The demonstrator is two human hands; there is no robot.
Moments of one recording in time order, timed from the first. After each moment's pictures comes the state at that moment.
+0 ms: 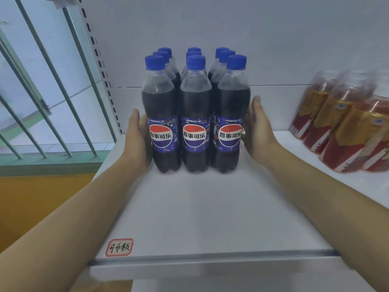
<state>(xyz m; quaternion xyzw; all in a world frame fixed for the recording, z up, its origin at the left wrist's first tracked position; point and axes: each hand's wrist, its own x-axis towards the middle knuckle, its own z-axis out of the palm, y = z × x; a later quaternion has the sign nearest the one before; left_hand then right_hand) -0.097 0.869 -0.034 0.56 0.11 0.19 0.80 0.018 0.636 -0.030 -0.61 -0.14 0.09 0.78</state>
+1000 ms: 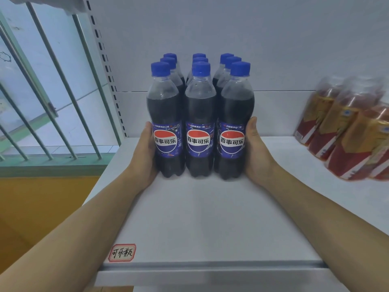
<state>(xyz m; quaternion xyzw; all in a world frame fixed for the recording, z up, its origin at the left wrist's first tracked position) -0.106 0.865 -0.047 0.60 0.07 0.15 0.78 -0.022 0.641 -0.047 -0.55 -0.24 0.16 0.78</state>
